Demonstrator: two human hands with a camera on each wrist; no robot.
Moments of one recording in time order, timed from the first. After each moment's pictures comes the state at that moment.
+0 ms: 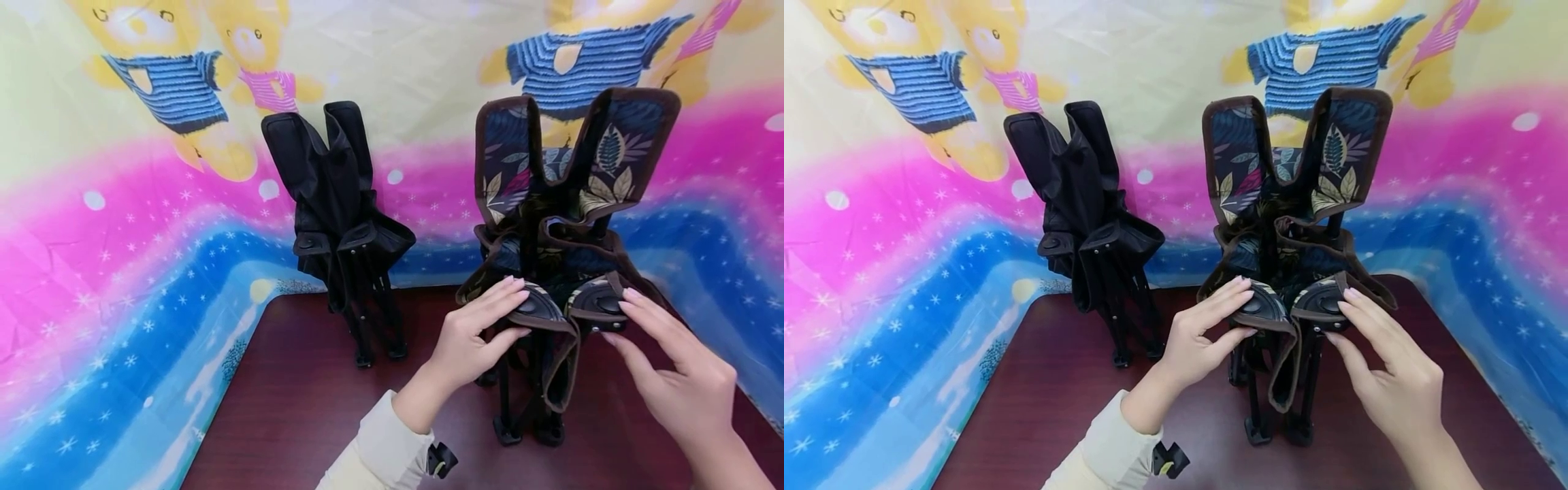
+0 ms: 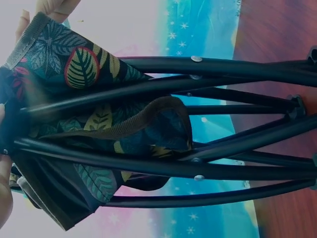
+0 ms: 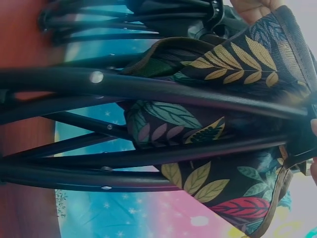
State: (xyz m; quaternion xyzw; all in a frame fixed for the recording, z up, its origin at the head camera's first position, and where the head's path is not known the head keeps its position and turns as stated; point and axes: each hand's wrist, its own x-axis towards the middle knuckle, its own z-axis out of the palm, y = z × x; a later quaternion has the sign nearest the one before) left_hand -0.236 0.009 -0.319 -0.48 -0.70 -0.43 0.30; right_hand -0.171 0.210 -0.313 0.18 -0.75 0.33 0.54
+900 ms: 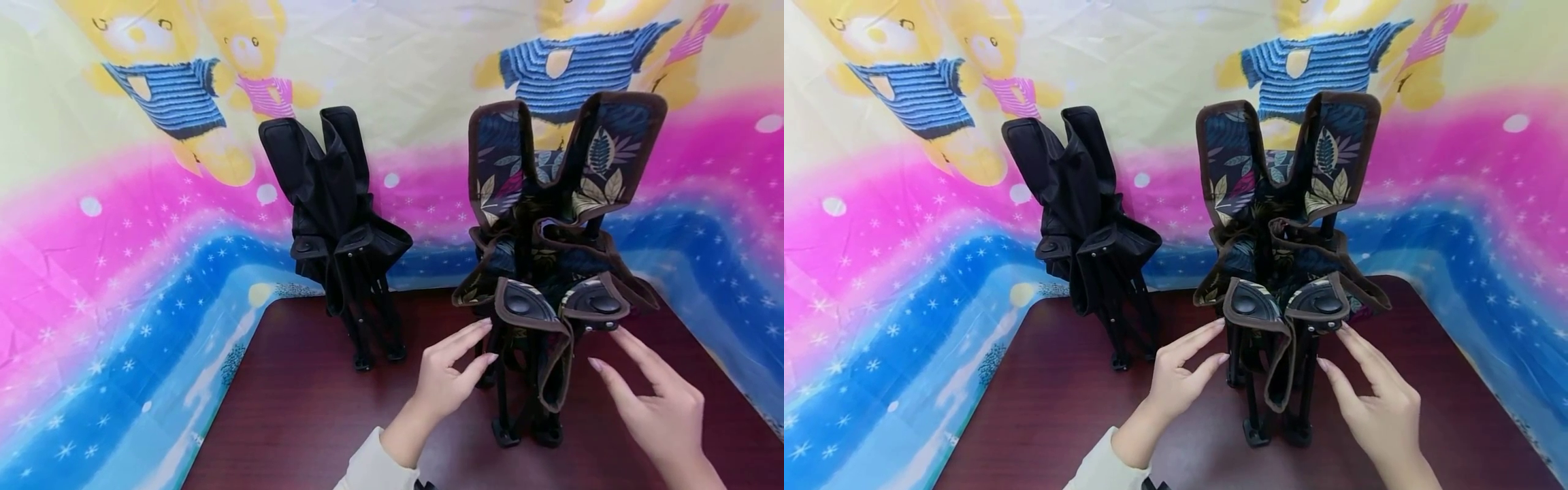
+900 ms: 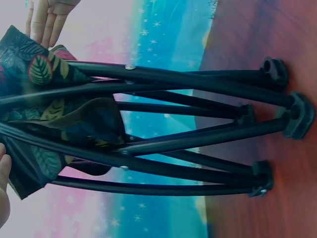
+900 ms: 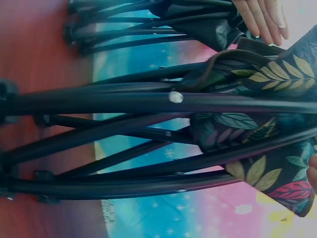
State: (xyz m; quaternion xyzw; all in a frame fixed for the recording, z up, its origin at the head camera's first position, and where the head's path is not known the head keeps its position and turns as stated) left_hand -0.222 -0.005 -0.371 -0.43 -0.68 -0.50 0.32; right_hand -0.161 0.209 -0.357 0.11 -0.76 0.37 0.53
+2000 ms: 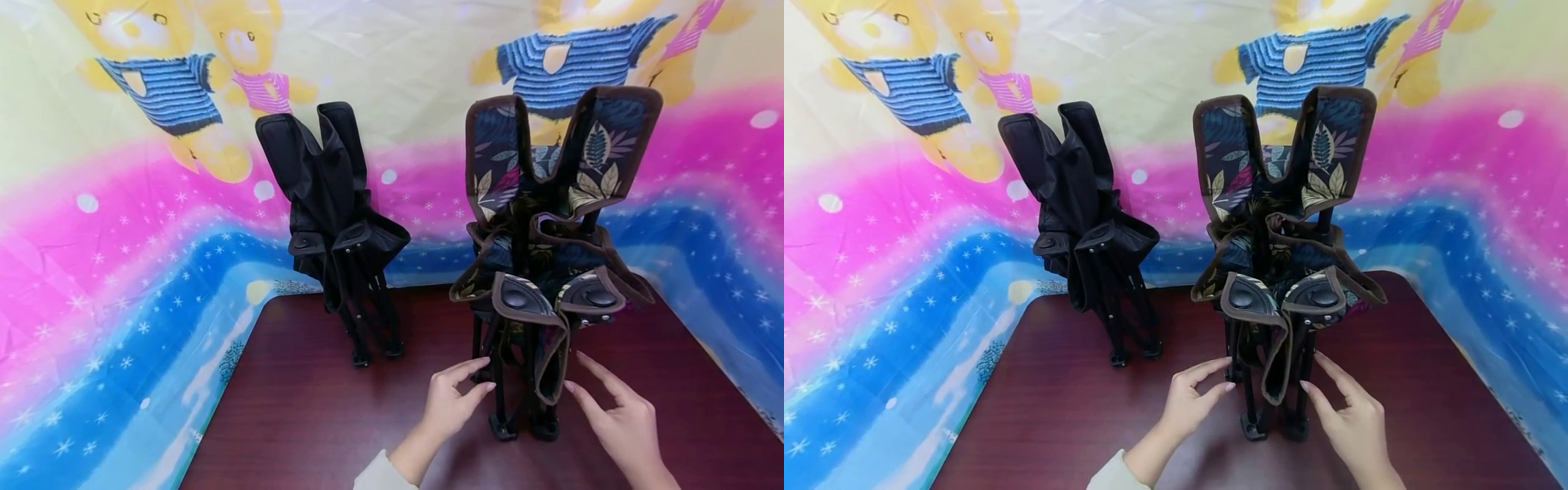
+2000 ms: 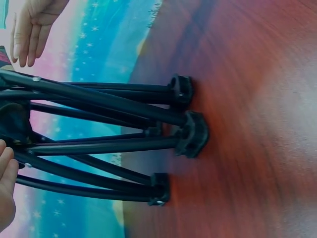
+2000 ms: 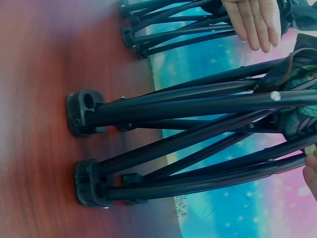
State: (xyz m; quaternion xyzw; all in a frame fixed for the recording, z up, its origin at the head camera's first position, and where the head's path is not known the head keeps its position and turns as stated) left_hand -0.191 0.000 -0.407 -0.29 -0.73 -0.61 0.14; right_hand -0.155 0.214 -0.421 0.03 -0.85 0.37 0.38
